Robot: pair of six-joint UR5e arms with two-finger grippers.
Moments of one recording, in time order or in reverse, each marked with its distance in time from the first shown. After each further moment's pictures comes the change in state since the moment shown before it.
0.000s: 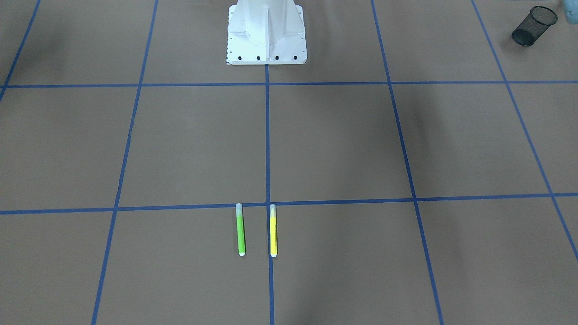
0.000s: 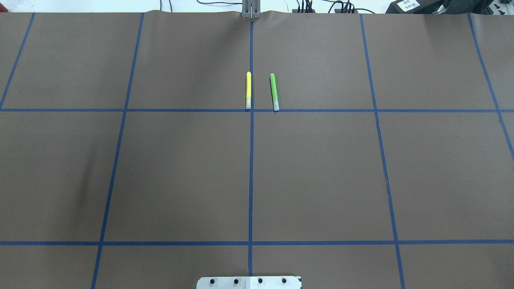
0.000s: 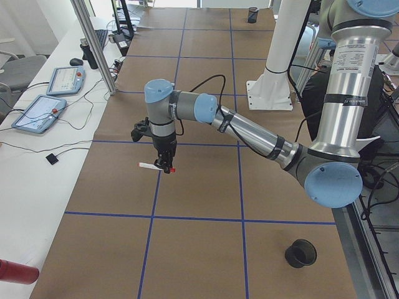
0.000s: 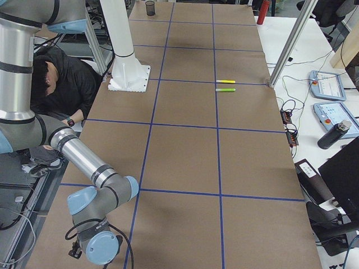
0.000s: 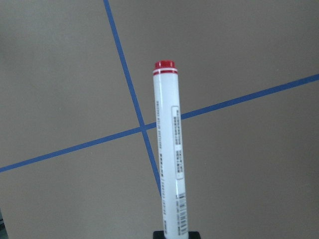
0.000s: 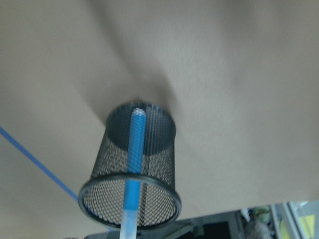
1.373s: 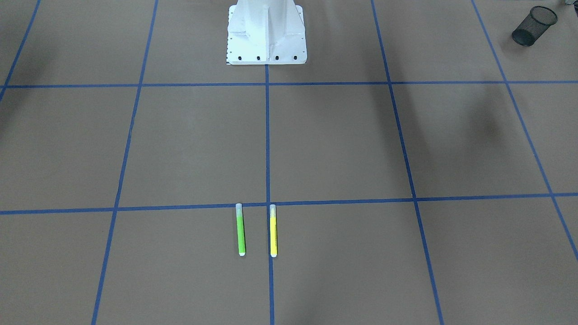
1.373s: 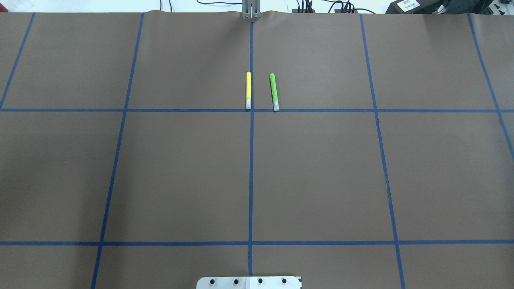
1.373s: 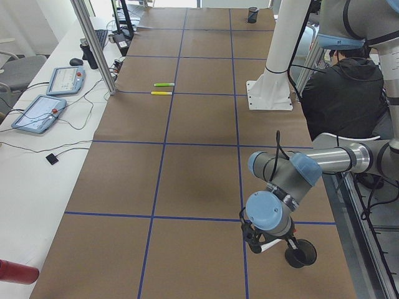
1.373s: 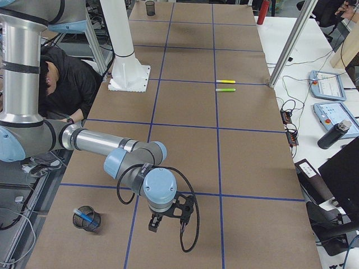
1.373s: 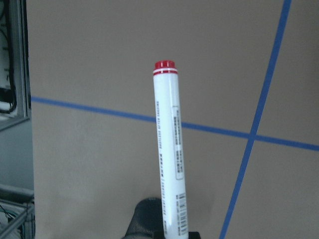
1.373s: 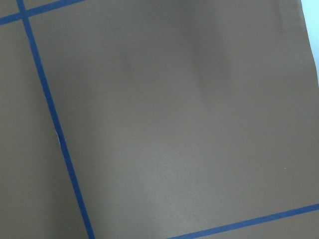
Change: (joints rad) left arm -0.456 0.514 0.041 0.483 -0.011 0.288; right arm -0.180 0.061 0.240 0.271 0.338 0.387
